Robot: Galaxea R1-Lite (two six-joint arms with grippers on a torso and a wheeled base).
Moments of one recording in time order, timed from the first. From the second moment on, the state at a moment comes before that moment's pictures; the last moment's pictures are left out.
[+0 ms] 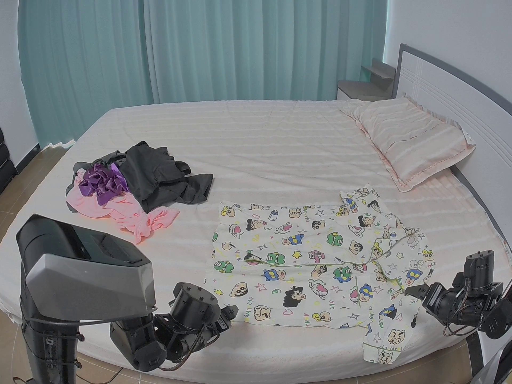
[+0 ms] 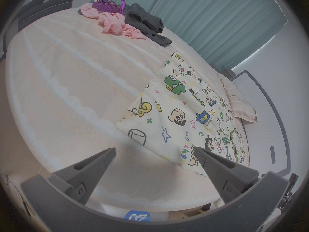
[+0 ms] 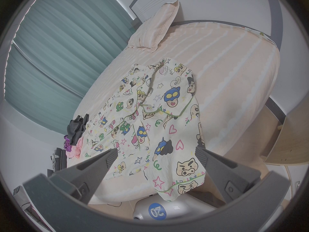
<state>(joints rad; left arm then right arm) -0.66 2.29 -0.46 -1.03 0.23 -1.05 0.09 1.77 -0.02 -1.00 0.03 0.77</state>
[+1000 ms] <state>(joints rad) -0.63 2.32 -0.54 -0.89 0.29 -0.92 0.09 1.77 -0.02 -1.00 0.03 0.76</state>
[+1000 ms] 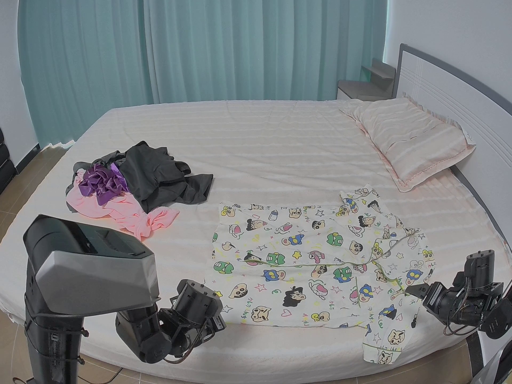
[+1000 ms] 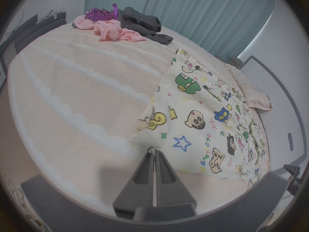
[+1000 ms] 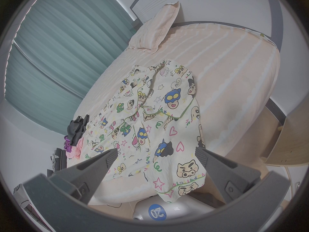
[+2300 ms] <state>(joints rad) -0.48 2.22 -0.44 -1.03 0.01 -0.69 0.09 1.74 -0.02 -1.00 0.01 0.76</state>
